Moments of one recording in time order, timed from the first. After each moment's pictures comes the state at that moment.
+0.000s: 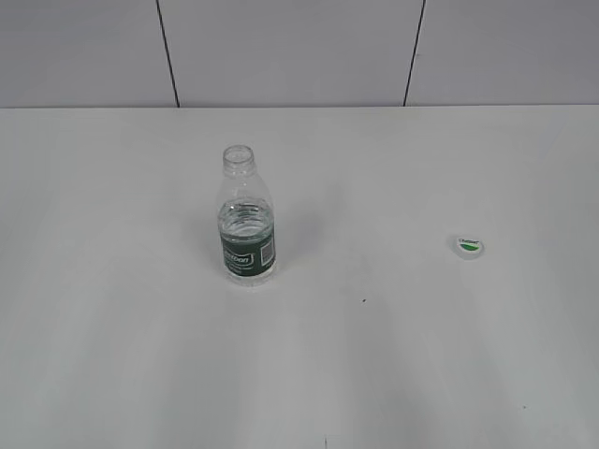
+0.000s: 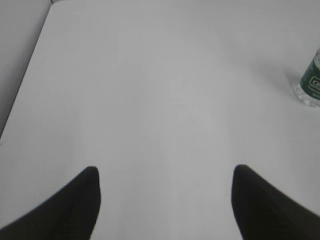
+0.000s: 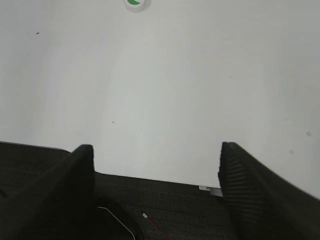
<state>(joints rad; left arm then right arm) 0.10 0.12 -0.53 -0.01 1.07 0.09 0.20 0.39 -0.54 0.01 1.05 -0.09</state>
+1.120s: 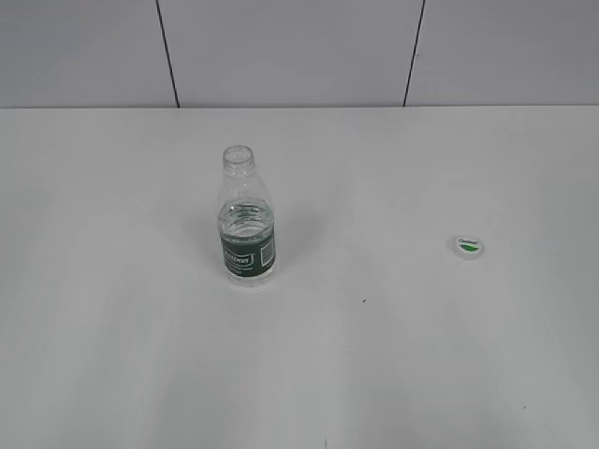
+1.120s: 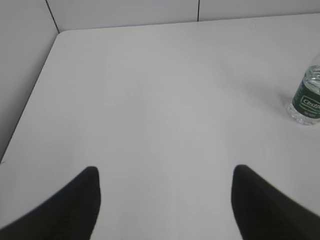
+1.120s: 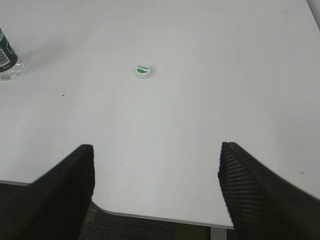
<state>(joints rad) 0.09 -0.01 -0.52 -0.02 1.07 0.09 0.20 -0.01 -0.52 0.02 1.09 -0.09</state>
